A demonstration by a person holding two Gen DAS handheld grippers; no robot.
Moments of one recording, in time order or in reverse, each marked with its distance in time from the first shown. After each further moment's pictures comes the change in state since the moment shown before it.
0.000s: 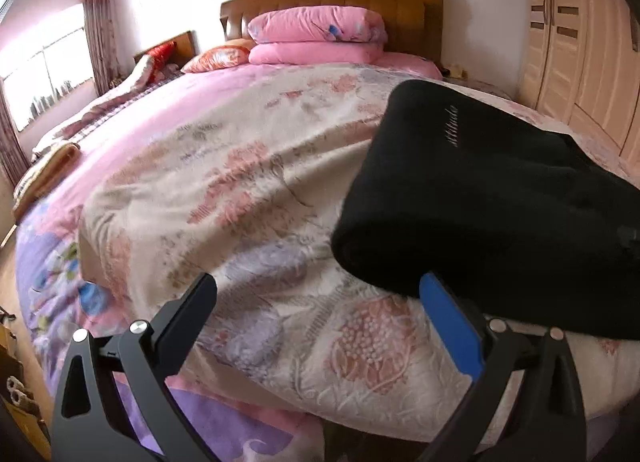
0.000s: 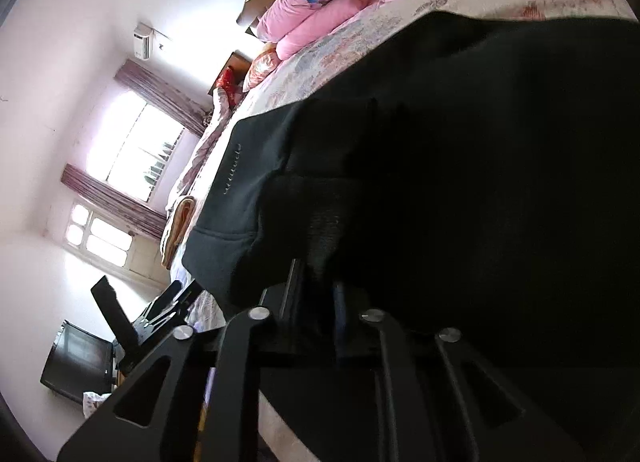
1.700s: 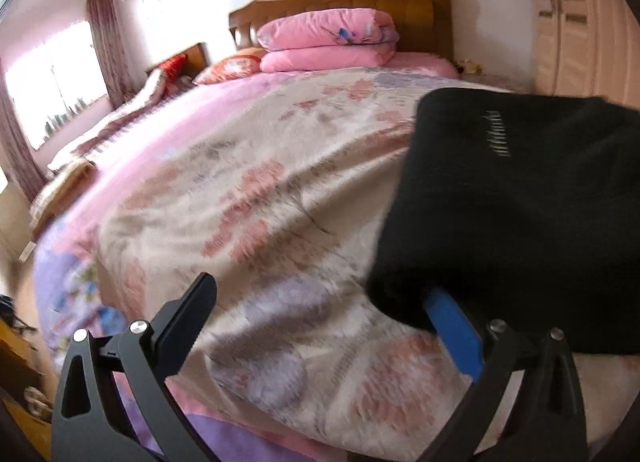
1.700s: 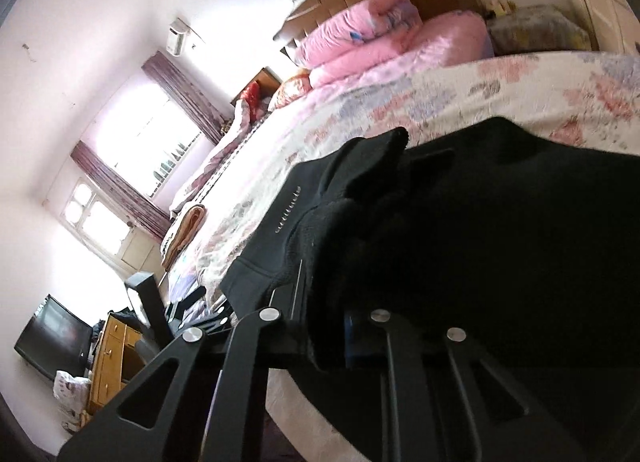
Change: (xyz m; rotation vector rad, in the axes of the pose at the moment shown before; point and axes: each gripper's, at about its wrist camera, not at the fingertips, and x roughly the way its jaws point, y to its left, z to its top) left arm 0.019 -0.003 0.020 0.056 -0.014 0.118; right arm -0.030 0.061 0.023 -0.163 -0.113 0.002
